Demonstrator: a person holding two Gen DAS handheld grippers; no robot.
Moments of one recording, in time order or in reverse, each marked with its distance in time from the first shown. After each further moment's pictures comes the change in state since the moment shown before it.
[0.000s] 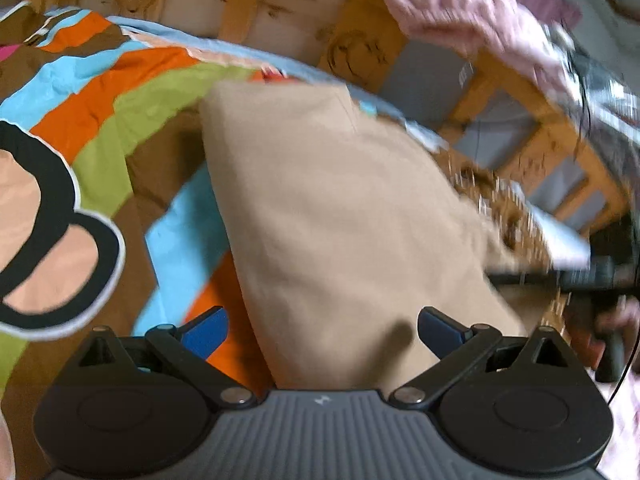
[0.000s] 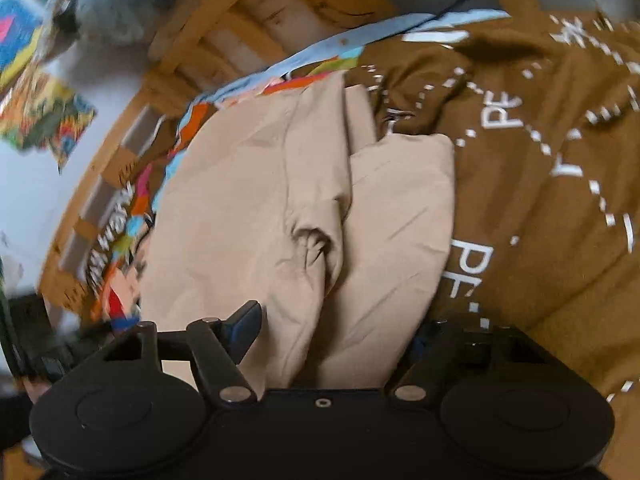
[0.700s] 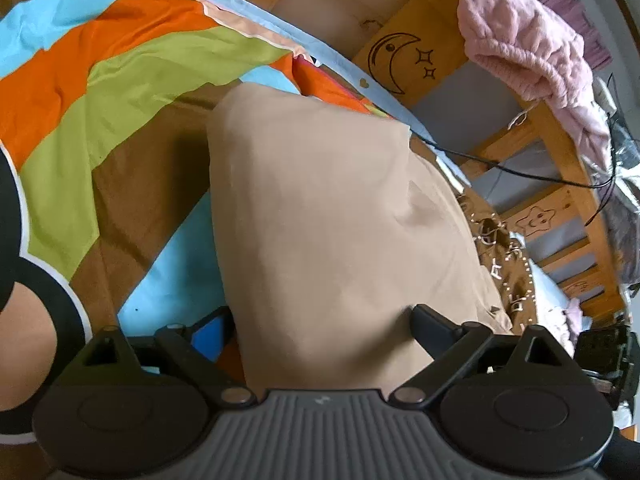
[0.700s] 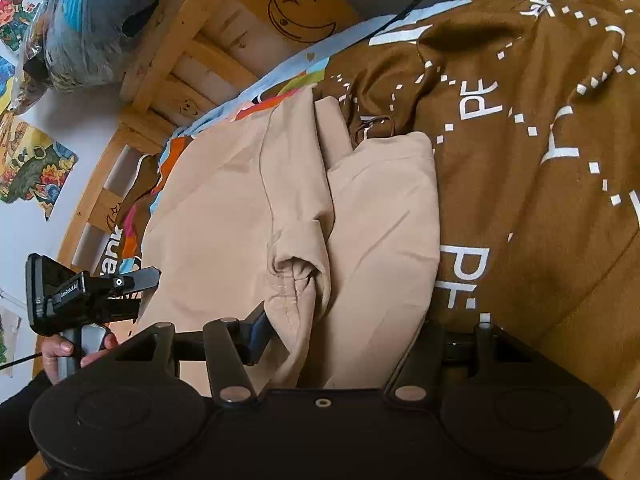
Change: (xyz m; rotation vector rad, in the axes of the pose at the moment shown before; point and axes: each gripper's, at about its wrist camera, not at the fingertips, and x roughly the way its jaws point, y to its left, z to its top) left arm 0.066 0.041 0.069 -0.155 0.134 -0.099; right arm 0.012 -0.008 -0.003 0.156 -0.071 -0.008
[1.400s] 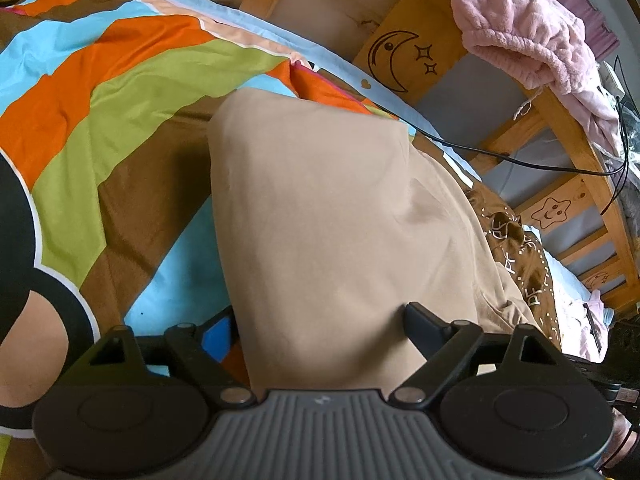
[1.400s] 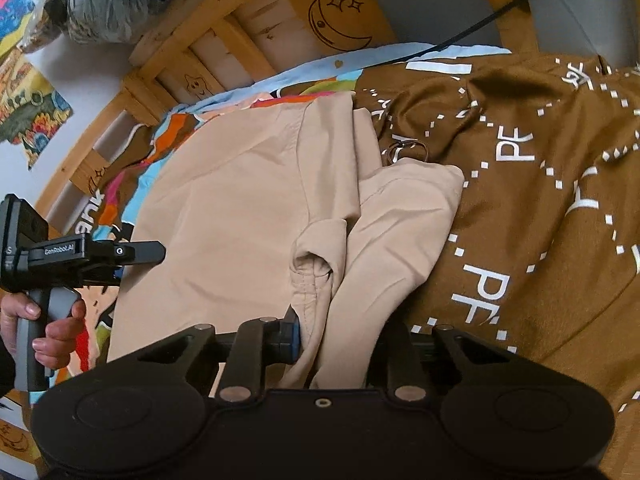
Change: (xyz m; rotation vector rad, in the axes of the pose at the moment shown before) left arm -0.001 -0.013 -0.002 0.046 -0.014 0.059; right arm 0.001 0.037 0.001 -0.185 -0.013 -0.115
